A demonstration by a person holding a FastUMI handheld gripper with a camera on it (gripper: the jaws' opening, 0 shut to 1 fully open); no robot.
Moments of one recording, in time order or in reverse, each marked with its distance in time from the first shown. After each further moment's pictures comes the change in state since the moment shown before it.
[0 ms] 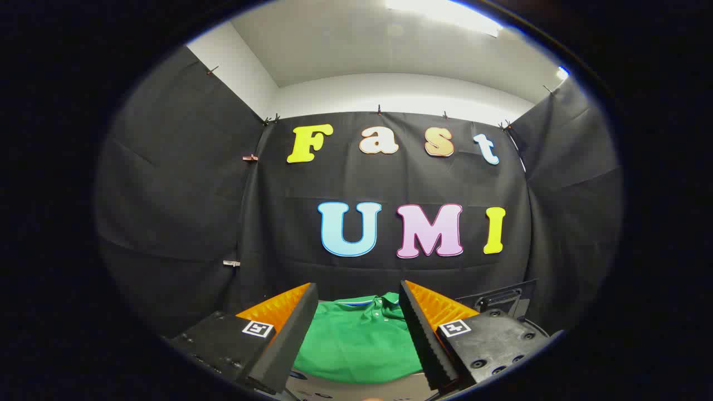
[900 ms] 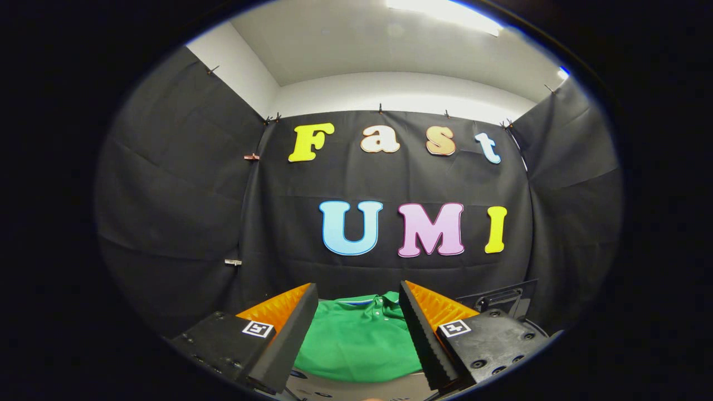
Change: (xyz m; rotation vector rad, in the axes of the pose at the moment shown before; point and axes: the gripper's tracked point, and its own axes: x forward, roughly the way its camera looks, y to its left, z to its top) arm 0.000 0.000 0.000 -0.001 0.016 0.014
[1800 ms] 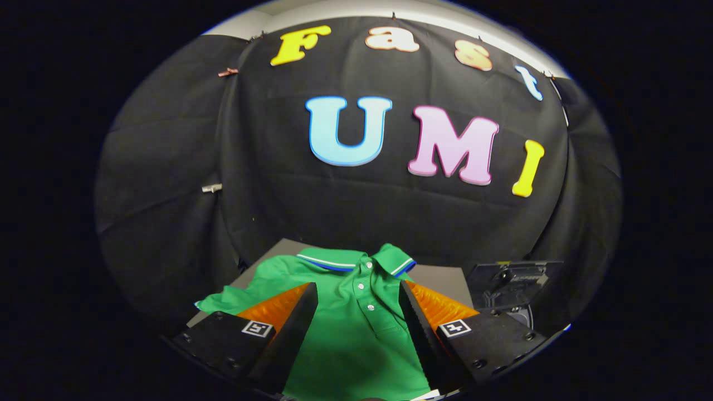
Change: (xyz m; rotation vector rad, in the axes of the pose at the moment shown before) arm 0.155 -0.056 -0.141 -0.037 0.699 0.009
